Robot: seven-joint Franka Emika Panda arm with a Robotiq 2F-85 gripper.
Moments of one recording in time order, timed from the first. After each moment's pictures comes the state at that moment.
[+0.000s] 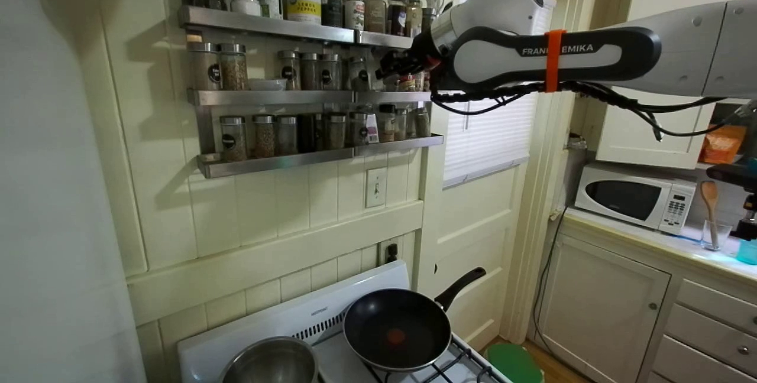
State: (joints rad) arm -0.01 -0.03 -0.01 -1.62 -0.10 2.76 0.08
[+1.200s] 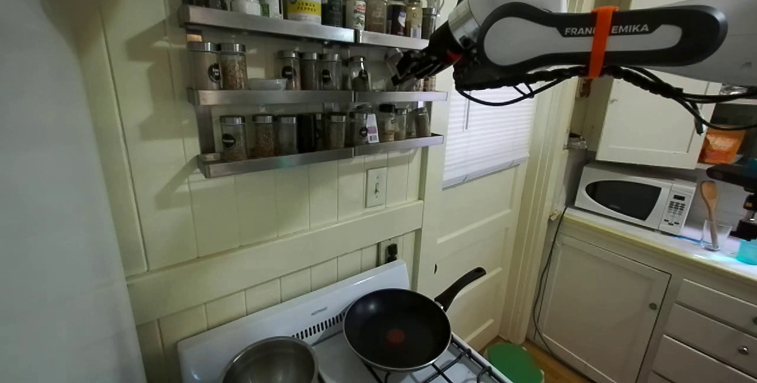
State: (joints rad) arm -0.01 -0.17 0.00 -1.70 -0.12 2.57 0.08
